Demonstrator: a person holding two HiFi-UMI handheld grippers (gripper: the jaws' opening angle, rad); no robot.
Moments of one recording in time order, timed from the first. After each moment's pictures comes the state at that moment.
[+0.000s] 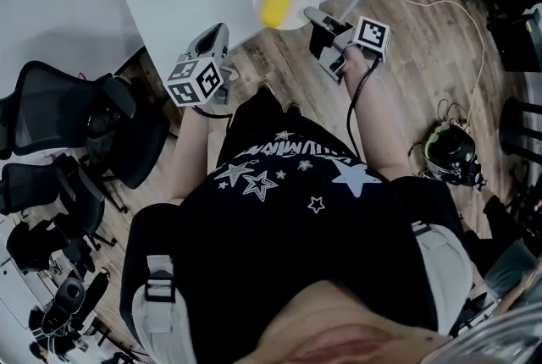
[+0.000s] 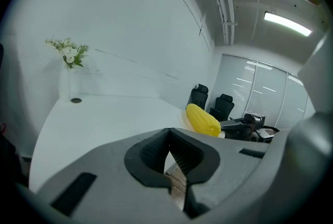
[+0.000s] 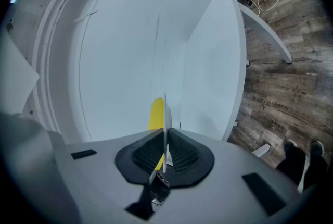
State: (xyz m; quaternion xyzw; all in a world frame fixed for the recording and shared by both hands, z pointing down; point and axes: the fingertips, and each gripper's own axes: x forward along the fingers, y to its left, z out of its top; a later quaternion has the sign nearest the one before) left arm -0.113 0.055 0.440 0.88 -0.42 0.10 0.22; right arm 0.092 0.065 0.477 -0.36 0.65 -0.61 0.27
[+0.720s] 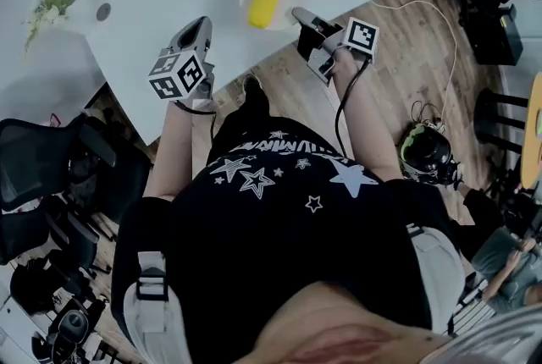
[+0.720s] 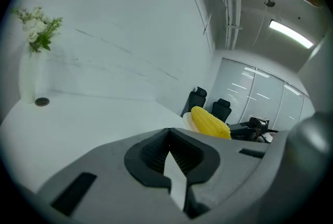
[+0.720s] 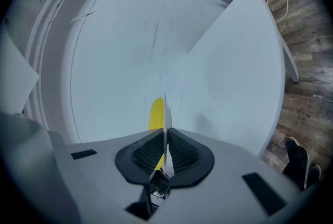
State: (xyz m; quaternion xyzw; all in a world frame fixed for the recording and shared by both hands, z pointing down) left arm -0.046 -0.127 0.461 0.89 -0.38 0.08 0.25; right arm 0.160 -0.081 0.483 -0.39 0.64 -0.60 0.26
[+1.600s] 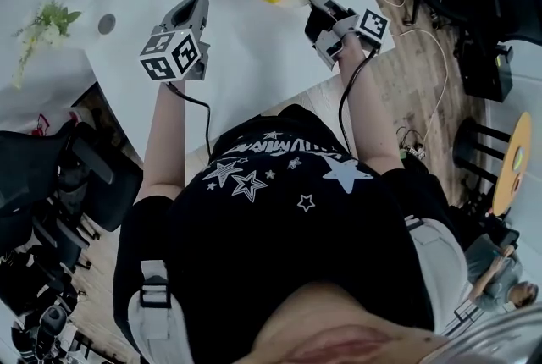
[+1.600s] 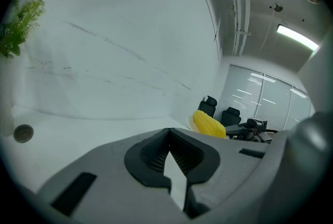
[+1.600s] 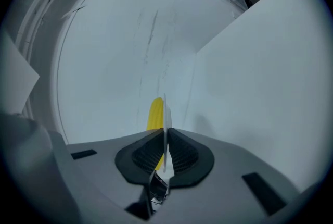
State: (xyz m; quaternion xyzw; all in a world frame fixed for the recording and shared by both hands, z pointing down) left arm -0.074 -0.290 0.437 0.88 -0.41 0.04 0.23; right arm 0.165 -0.261 0.466 -0.40 0.64 -0.60 0.27
